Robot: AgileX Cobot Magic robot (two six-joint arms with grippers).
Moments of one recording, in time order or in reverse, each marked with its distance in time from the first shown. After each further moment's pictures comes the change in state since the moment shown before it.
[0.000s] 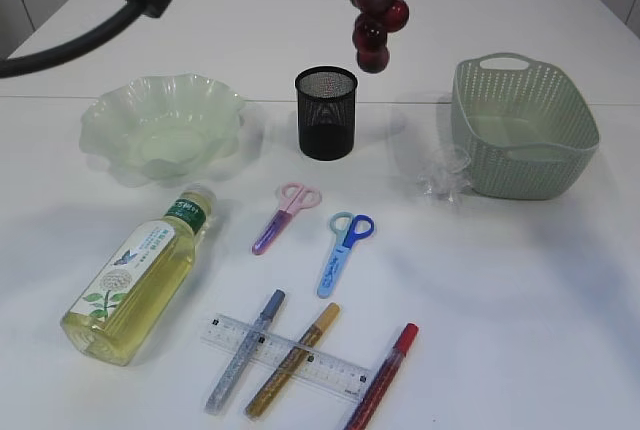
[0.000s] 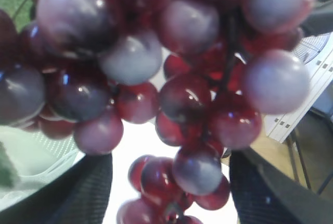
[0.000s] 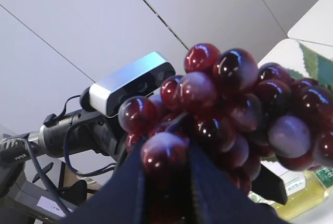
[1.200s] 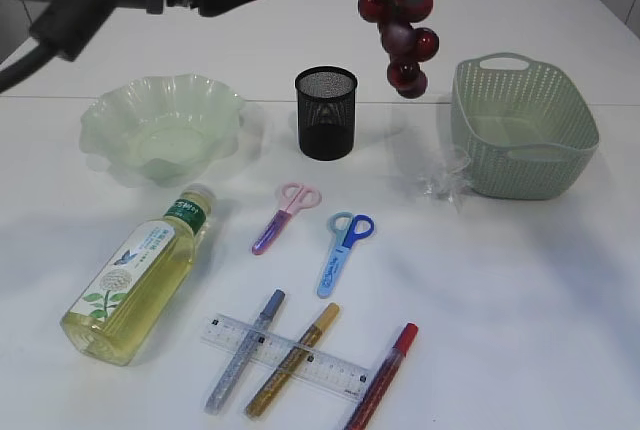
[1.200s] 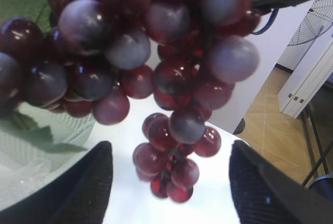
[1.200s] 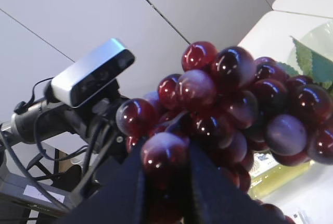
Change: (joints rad) left arm 0.053 -0.099 0.085 0.138 0.026 -0.051; right arm 0.000 0.000 0.000 -0.094 0.028 0.077
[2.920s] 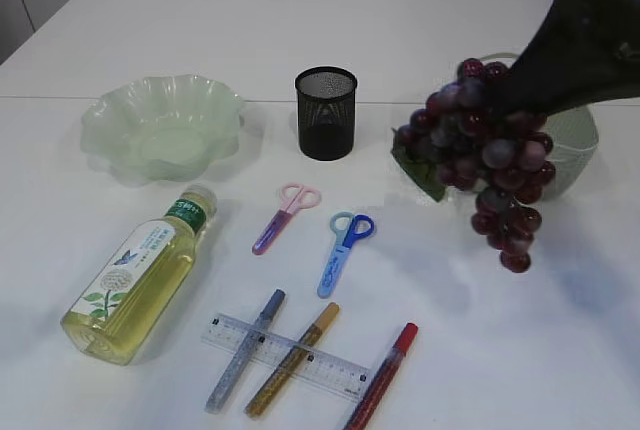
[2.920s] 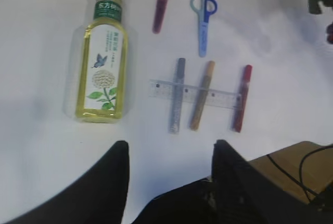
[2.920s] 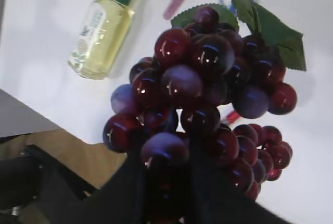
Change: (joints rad) left arm 0.303 -0.535 0.165 1.172 0.315 -1.336; right arm 0.000 0.003 0.170 -0.664 0.026 0.438
